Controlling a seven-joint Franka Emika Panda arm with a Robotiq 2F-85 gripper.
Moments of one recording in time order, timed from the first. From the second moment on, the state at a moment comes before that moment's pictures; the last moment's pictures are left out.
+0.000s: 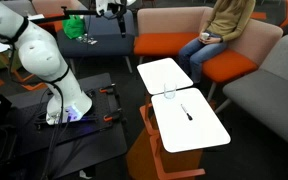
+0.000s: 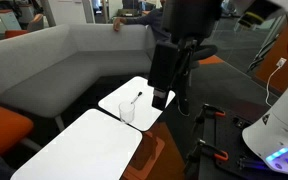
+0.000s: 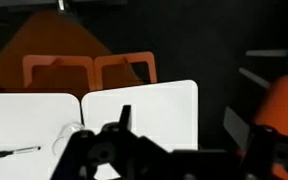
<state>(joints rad) 0.22 -0.51 0.25 -2.64 0.38 2.23 0.32</state>
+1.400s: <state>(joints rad) 0.00 0.22 0.06 -2.33 0.14 2.62 0.20</state>
